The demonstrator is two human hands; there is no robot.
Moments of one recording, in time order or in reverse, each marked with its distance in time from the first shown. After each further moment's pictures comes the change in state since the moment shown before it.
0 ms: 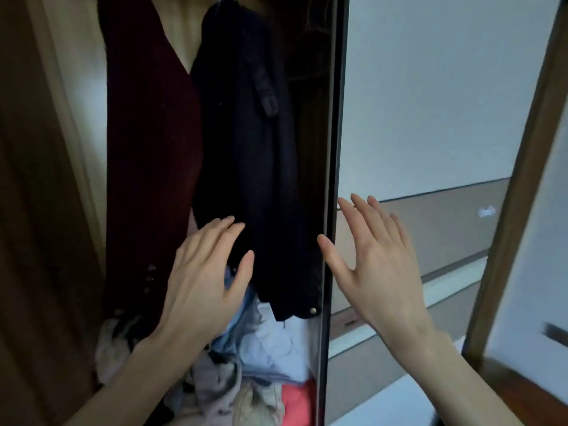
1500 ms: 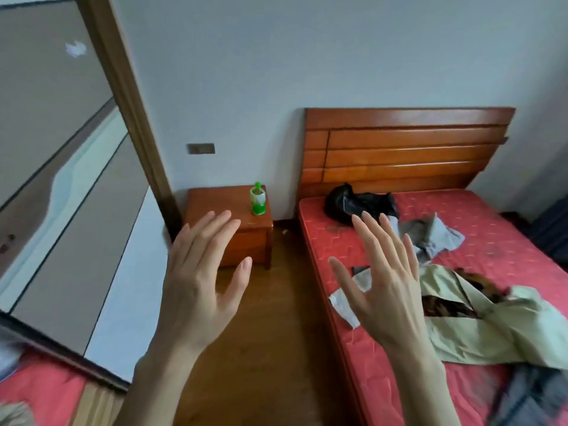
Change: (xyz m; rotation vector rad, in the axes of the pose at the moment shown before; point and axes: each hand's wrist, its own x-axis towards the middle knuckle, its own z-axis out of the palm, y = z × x) left_hand -0.200 0.262 0.107 -1.115 -0.505 0.644; right_hand -0.385 -0.003 -0.240 -0.776 0.007 0.964
